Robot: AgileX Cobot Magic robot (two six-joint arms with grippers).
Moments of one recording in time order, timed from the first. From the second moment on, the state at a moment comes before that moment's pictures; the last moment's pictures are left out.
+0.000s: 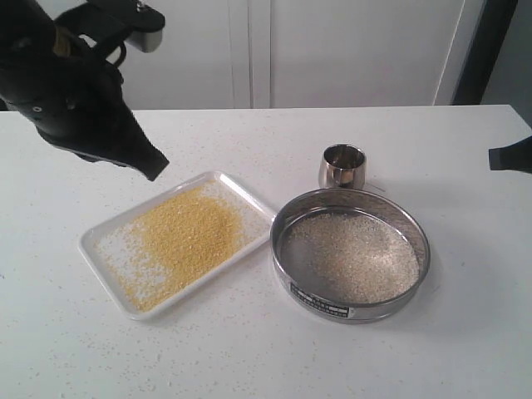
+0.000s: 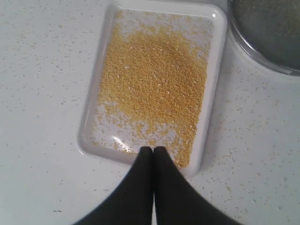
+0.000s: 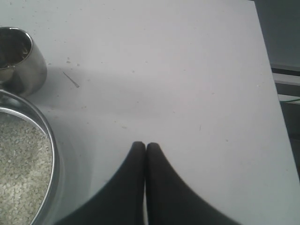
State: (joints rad) left arm -0.69 1.39 -1.29 0.21 1.02 -0.04; right arm -0.08 1.24 -0.77 0.20 0.29 -0.34
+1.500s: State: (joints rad) left arm -0.18 0.53 -0.39 0.09 0.36 -0.13; right arm -0.08 1.24 -0.77 0.20 0.29 -0.32
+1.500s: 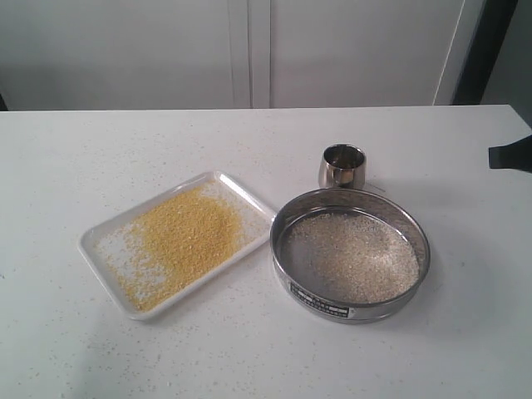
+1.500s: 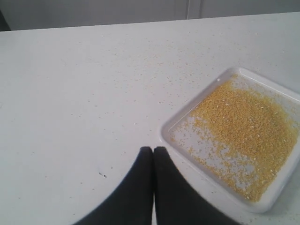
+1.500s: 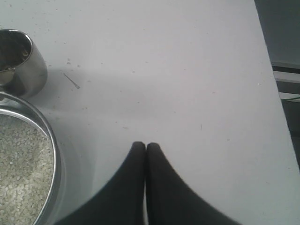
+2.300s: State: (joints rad) left arm -0.03 0.18 -0.12 0.00 0.32 -0.17; right arm -0.08 1.24 -0.77 0.20 0.29 -0.32
